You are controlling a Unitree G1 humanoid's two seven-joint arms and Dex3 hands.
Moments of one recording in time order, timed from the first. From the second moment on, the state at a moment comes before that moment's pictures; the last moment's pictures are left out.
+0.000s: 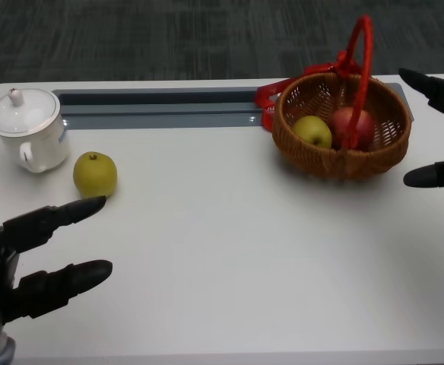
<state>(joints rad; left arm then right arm) -0.09 0.19 0.13 0.55 -0.08 -1.19 -0.16 -0.79 -0.51 0.23 1.23 -0.48 -0.95 -0.14</state>
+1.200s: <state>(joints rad) -0.11 0.23 0.10 0.54 -0.16 -1.17 -0.27 -0.43 -0.06 0.21 0.98 0.00 -1.20 0.27</state>
